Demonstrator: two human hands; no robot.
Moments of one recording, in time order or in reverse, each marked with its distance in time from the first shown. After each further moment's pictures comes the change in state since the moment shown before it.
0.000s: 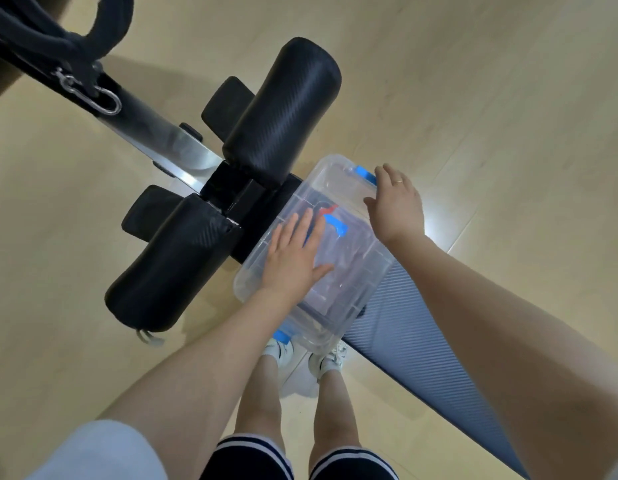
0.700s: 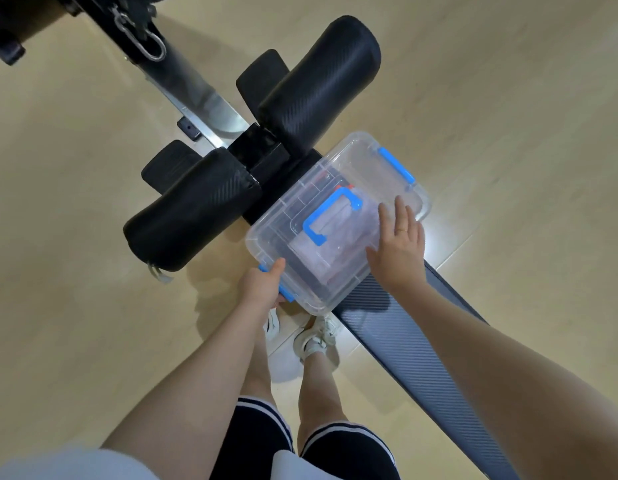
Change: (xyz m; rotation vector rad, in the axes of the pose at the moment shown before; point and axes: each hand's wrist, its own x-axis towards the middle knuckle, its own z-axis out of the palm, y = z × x) left_hand -0.080 -0.016 0.046 -1.312 0.009 -1.050; right_hand -0.094 0.013 0.031 -0.125 -0.092 -0.105
